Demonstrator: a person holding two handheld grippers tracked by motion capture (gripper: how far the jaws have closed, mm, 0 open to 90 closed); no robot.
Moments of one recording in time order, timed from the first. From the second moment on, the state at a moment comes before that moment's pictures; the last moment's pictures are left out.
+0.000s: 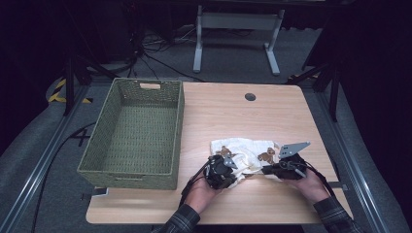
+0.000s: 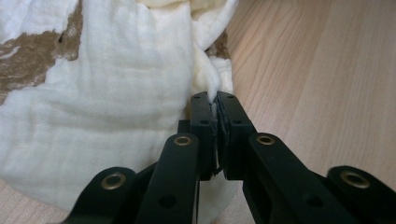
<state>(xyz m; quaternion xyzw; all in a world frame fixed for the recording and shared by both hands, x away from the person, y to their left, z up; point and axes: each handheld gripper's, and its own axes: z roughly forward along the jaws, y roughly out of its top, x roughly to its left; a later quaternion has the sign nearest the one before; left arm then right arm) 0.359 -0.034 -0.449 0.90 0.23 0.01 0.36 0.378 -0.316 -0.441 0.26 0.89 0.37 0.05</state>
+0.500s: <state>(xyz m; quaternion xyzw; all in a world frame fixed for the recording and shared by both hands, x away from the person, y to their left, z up) 0.373 -0.005 -0.412 0.87 0.25 0.03 0.41 0.381 -0.355 -0.412 0.28 0.87 0.39 0.08</state>
